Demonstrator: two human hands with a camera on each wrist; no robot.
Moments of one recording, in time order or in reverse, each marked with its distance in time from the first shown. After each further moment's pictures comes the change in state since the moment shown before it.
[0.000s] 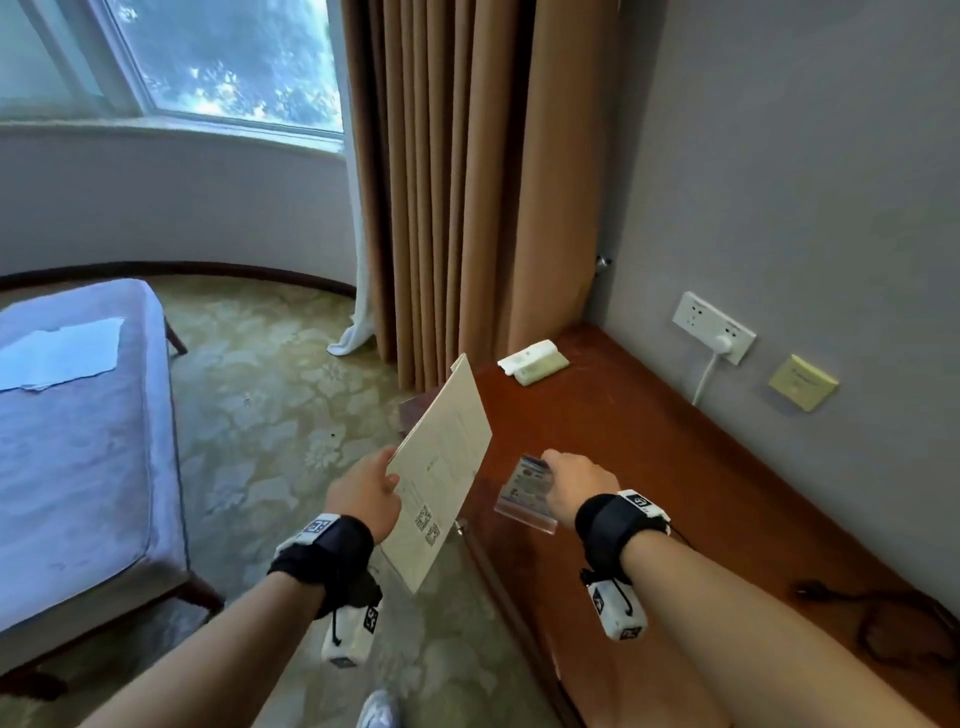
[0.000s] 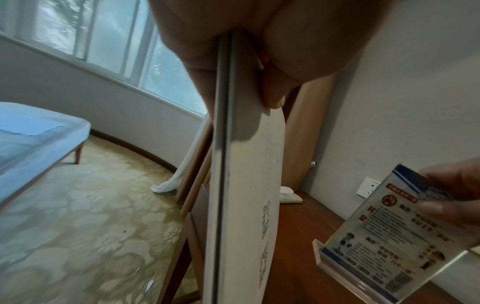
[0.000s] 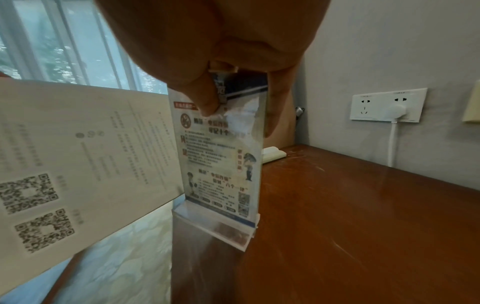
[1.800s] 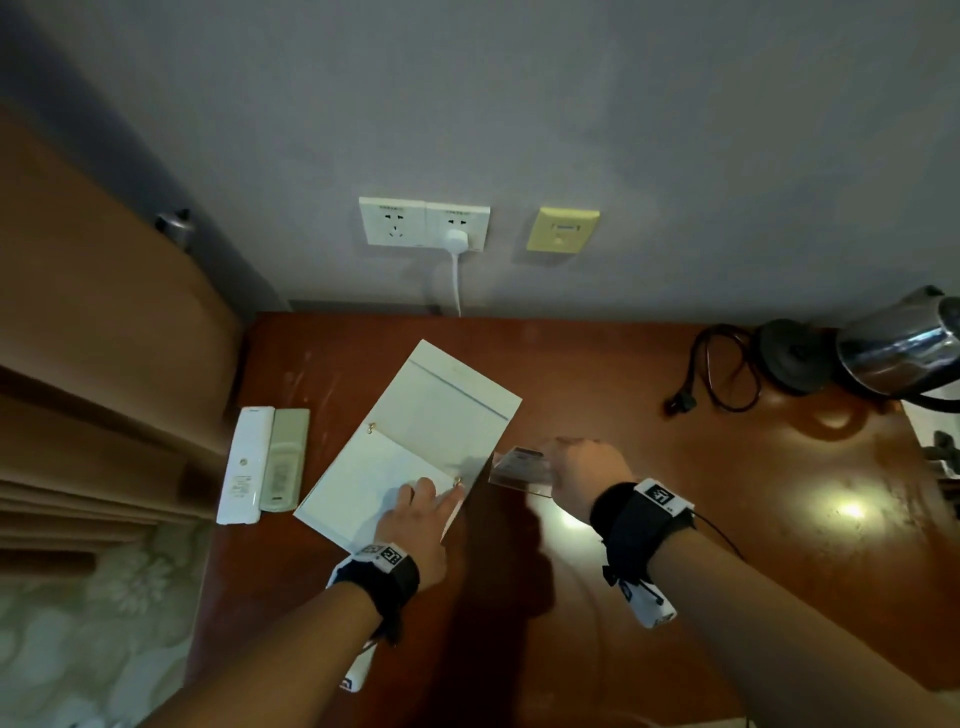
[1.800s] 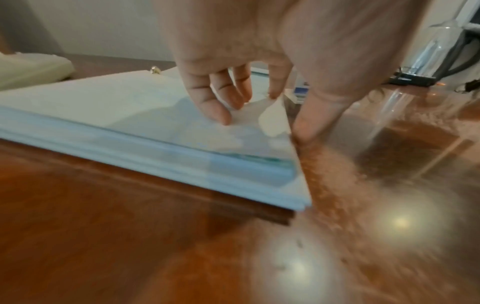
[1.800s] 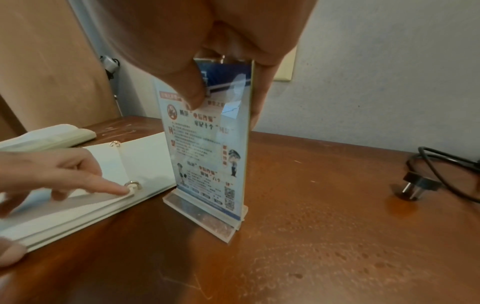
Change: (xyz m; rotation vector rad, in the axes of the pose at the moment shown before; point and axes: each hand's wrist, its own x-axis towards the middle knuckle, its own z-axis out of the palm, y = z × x) left_hand 0.300 0.195 0.264 0.858 -0.809 1.240; right_hand 0.123 0.161 -0.001 0.282 -0.124 0.879
